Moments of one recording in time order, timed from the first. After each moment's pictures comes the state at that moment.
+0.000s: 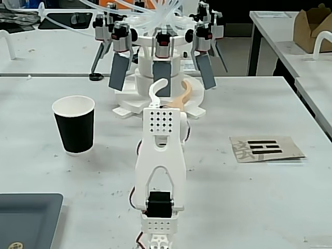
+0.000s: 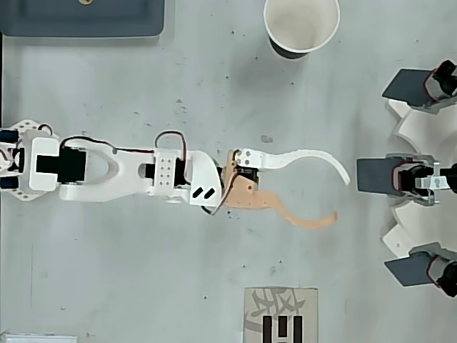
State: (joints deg) arm -0.4 65.3 112.4 -65.7 -93.0
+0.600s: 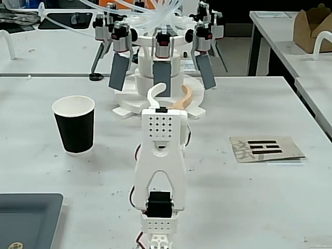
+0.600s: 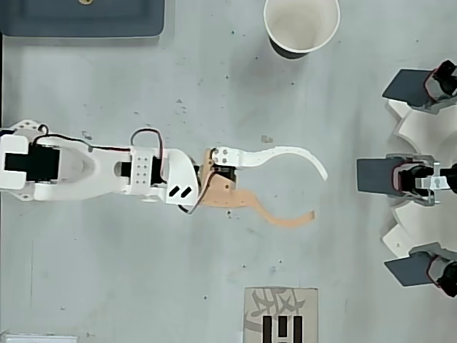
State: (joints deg) arm -0.4 78.4 129.0 -67.4 -92.3
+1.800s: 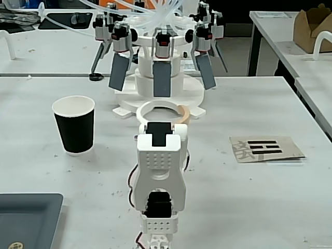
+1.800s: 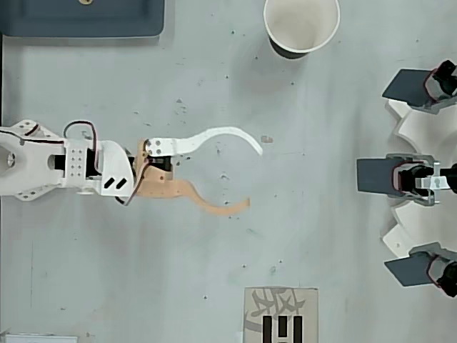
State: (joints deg) arm -2.8 108.7 167.5 -70.8 -88.0
